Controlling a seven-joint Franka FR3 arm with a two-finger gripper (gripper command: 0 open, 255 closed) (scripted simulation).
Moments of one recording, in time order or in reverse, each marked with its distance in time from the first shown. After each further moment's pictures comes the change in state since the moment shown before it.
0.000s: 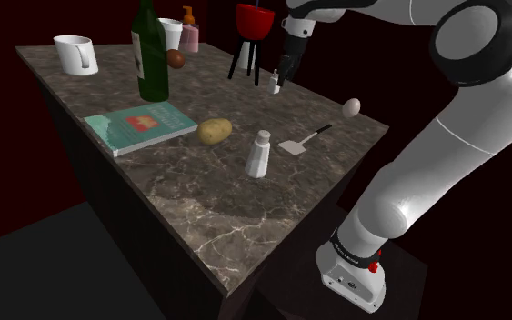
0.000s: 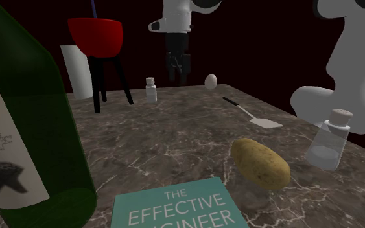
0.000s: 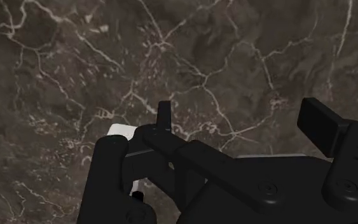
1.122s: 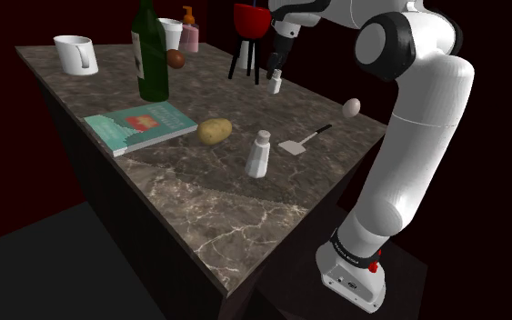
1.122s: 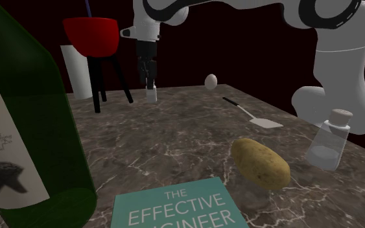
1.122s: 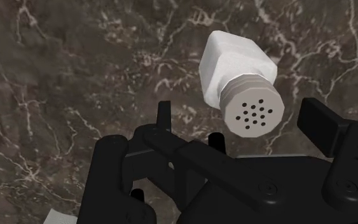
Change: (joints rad) arm -0.074 0.373 -0.060 0.354 0.188 0.068 -0.226
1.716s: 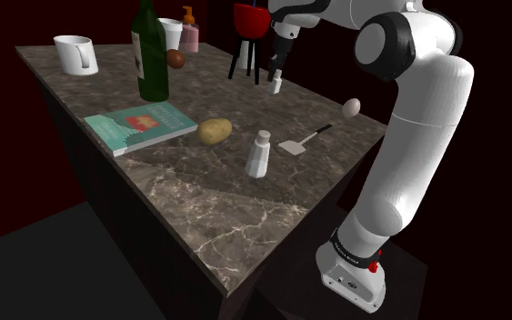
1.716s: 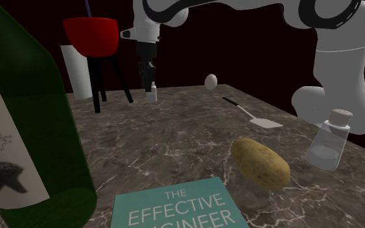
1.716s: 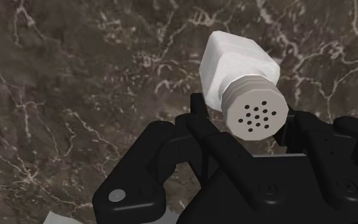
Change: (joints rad) arm 0.000 0.001 0.000 -0.008 0.001 0.009 -0.001
